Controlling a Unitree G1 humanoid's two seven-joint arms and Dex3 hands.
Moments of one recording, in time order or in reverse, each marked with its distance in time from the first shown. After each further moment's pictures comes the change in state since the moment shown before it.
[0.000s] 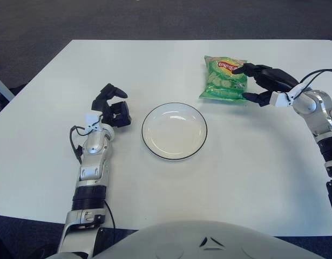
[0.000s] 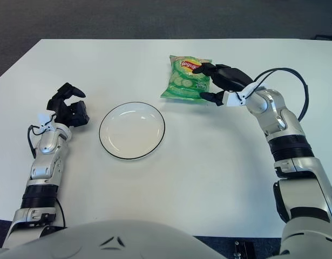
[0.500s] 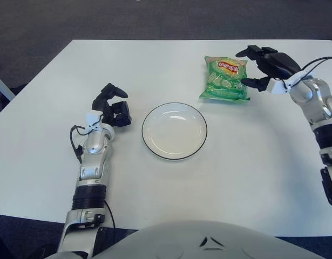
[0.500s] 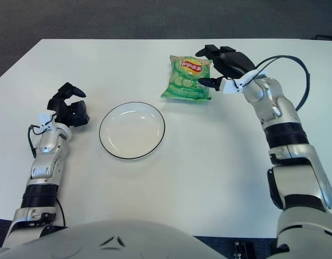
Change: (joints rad) left arm -0.001 0.002 -0.001 0.003 0.005 0.000 -0.001; right arm -0.193 0.062 0.041 0.156 -0.099 0.016 -0.125
